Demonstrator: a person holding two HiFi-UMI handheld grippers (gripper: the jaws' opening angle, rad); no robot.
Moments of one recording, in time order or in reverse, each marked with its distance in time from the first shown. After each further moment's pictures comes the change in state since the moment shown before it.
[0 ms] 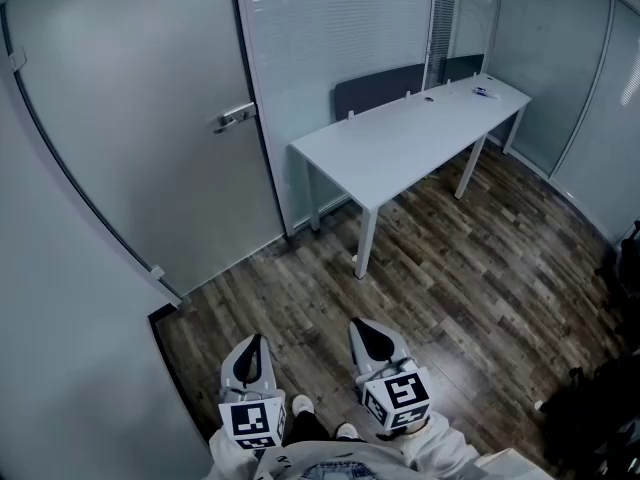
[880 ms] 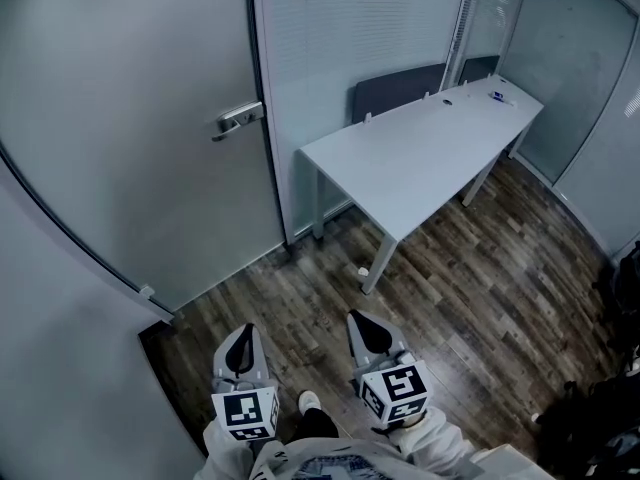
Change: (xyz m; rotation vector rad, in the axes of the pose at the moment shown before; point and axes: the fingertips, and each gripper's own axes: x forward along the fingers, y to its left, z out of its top) left arm 0.194 0.148 -0.014 -0.051 0.033 -0.007; right arm 0.233 -0.020 0.010 -0.022 0.067 -0.032
